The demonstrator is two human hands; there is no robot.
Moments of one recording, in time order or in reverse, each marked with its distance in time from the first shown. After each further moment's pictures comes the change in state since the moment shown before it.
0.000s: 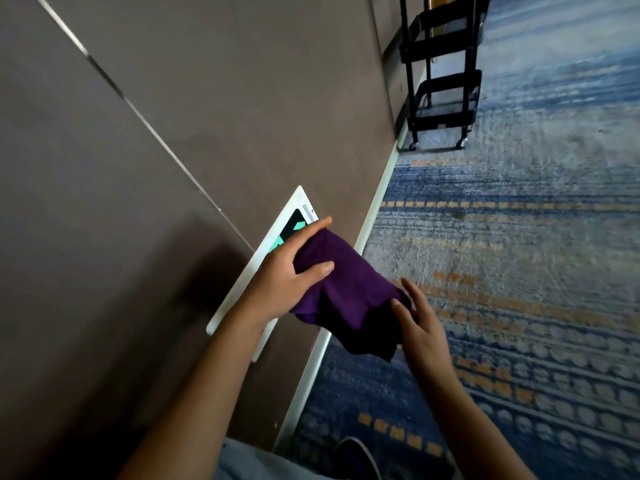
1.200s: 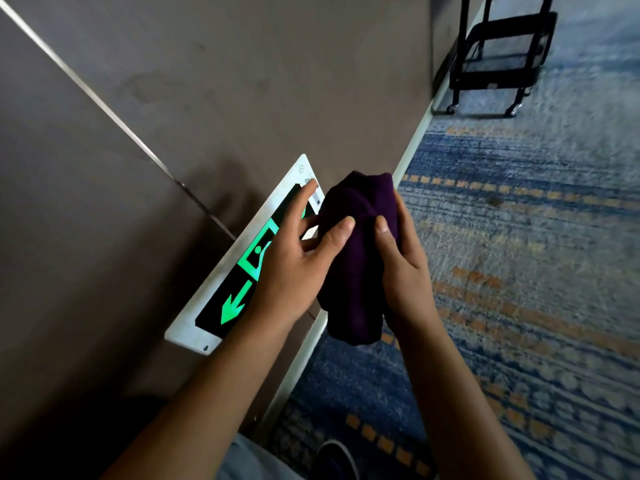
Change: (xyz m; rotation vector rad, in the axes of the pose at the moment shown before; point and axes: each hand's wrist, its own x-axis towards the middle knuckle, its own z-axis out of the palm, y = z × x) left_hand 0.057 -0.010 0.048 -0.317 0.330 -0.192; right_hand 0.111 -0.057 0.060 0.388 -0.271 -0.179
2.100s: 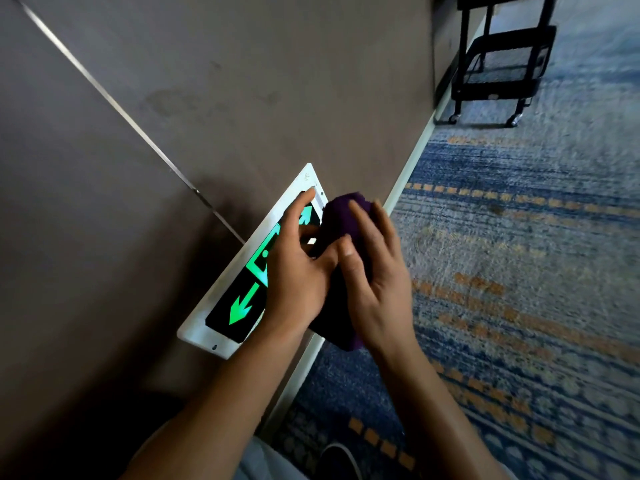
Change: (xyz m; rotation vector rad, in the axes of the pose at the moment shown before) left_hand -0.008 -0.005 0.006 0.039 0.160 0.026; right_hand -0.033 -0.007 0.026 -0.583 0.032 -0.297
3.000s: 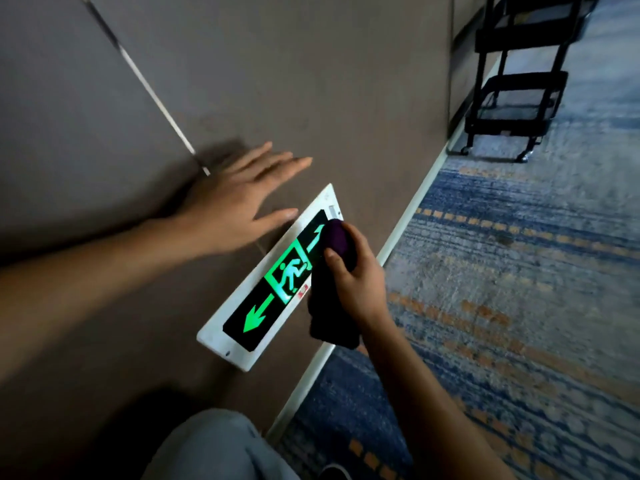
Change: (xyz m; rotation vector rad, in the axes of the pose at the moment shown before) left_hand 0.096 0.062 -0.132 1.162 -0.347 0.689; right_hand 0.037 0.039 0.052 -0.082 -0.111 0.189
